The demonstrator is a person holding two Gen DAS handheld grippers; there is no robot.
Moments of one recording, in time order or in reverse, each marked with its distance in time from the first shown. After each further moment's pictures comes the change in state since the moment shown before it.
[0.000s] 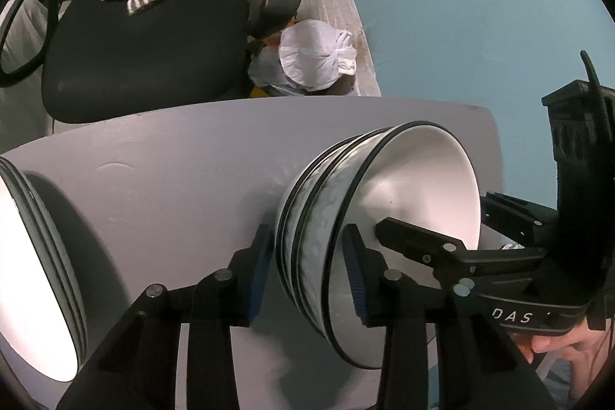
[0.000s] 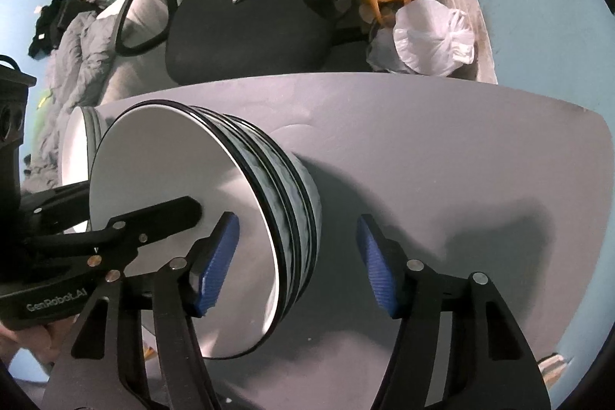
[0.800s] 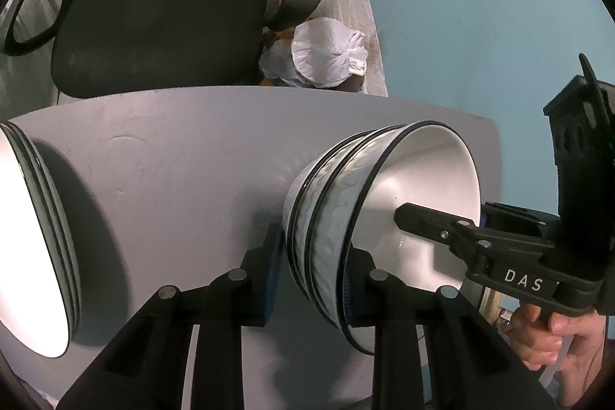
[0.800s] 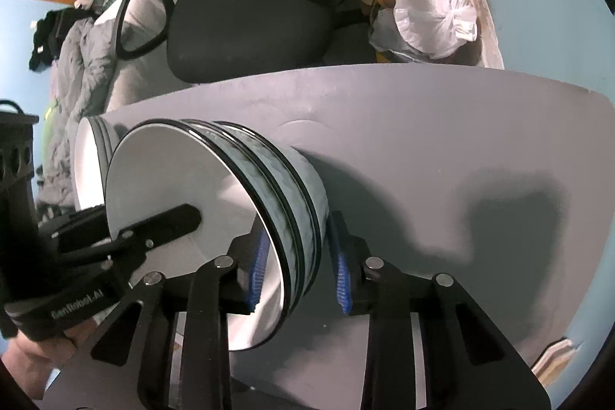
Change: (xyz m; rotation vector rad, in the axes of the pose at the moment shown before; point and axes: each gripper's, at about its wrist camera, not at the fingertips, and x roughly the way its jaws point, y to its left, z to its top) left arm -0.006 0.010 -0.004 -0.089 0.016 -0.004; right arm -0.003 -0.002 0.006 0.062 0.070 0.044
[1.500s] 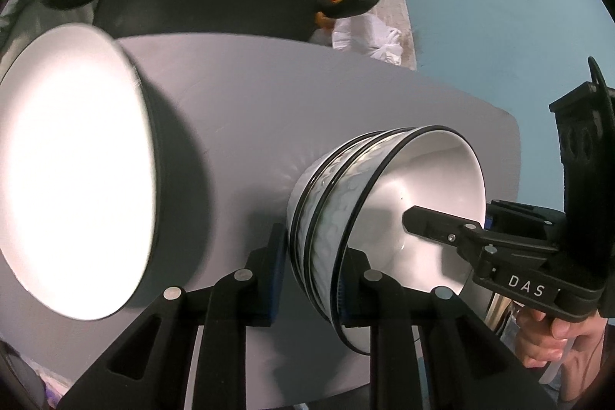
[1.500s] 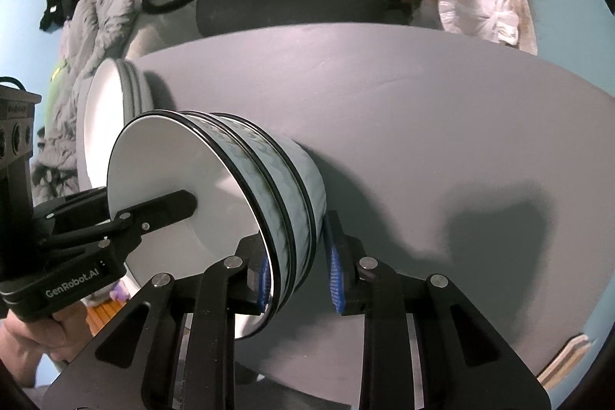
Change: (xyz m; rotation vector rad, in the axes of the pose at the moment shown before) left arm -0.026 0.066 -0.037 -0.079 0.023 0.034; right arm 0.034 0.065 -0.018 -0.097 0.070 0.012
